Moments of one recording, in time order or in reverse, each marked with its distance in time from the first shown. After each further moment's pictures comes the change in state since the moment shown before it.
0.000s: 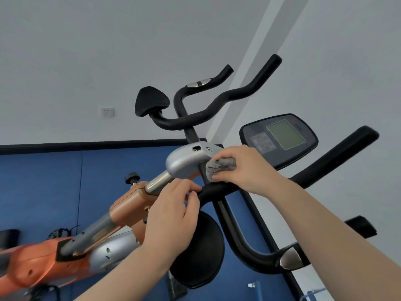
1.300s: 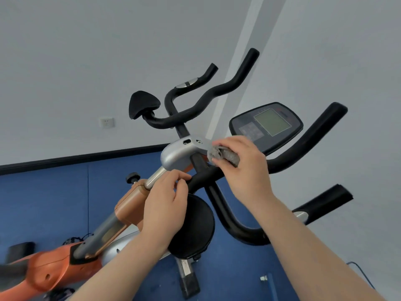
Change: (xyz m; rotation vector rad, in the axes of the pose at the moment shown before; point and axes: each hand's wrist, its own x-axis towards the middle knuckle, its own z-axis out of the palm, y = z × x) left_hand -0.007 0.006 0.003 -0.066 0.043 -0.122; right_hand -0.054 -0.005 0.021 0.168 0.579 -0.094
